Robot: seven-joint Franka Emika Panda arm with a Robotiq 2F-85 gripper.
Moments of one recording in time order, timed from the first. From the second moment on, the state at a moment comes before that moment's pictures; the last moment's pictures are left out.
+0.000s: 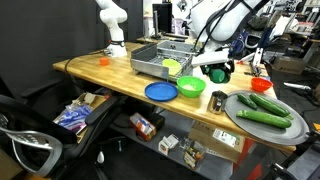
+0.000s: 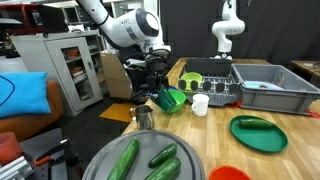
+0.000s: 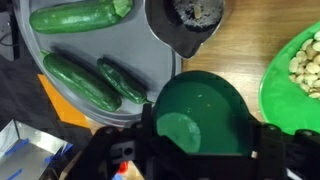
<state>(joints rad) 0.16 0.47 0.00 -1.98 -0.47 2.15 1.50</state>
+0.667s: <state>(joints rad) 0.04 0.48 -0.04 -2.06 -0.09 2.53 1.26</state>
